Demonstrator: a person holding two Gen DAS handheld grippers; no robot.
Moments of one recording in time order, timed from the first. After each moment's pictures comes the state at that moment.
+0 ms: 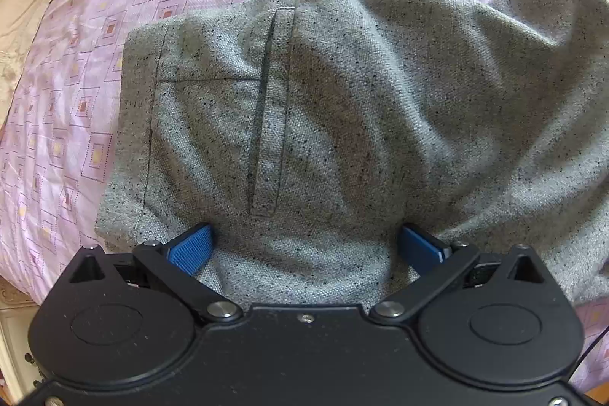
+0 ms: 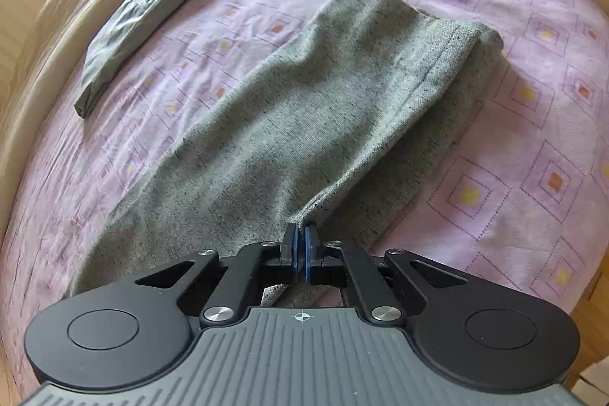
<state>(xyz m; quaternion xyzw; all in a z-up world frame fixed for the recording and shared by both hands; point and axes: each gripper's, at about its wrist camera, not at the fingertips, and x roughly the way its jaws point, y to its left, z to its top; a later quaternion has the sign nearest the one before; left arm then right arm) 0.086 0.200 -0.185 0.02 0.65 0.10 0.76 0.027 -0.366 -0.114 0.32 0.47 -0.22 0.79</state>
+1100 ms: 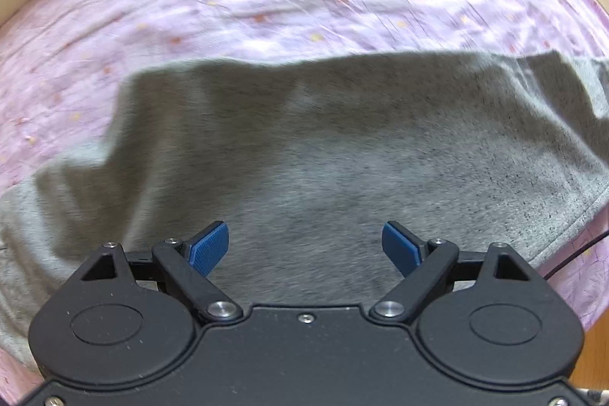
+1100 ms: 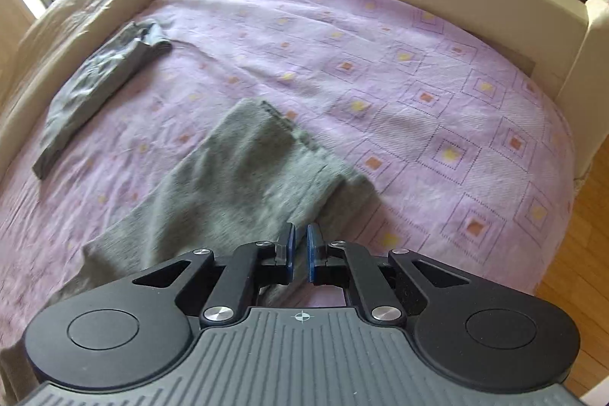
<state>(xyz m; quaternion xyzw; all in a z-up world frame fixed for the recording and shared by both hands) 0.101 -0.029 -0.155 0.08 0.59 -0.11 0.80 0.015 -0.473 -0.104 0.27 0.45 -0.28 0.80</state>
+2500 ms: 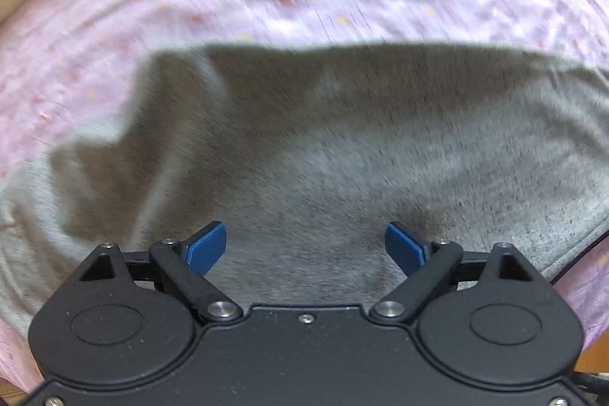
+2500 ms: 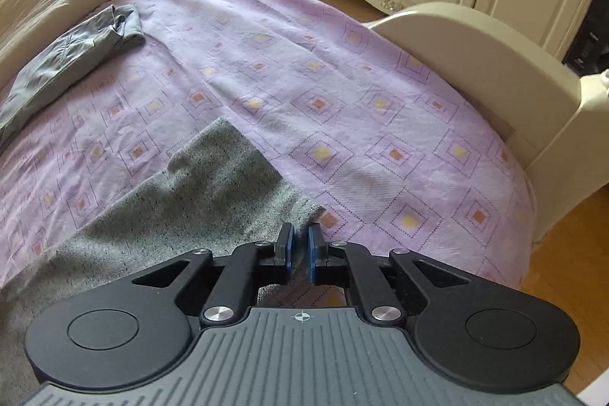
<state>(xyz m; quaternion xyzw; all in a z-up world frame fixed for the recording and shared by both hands) 0.102 -0.017 -0.148 0.08 0.60 -0.06 0.80 0.035 -0.470 -0.084 0.14 0.46 -0.31 0.82</state>
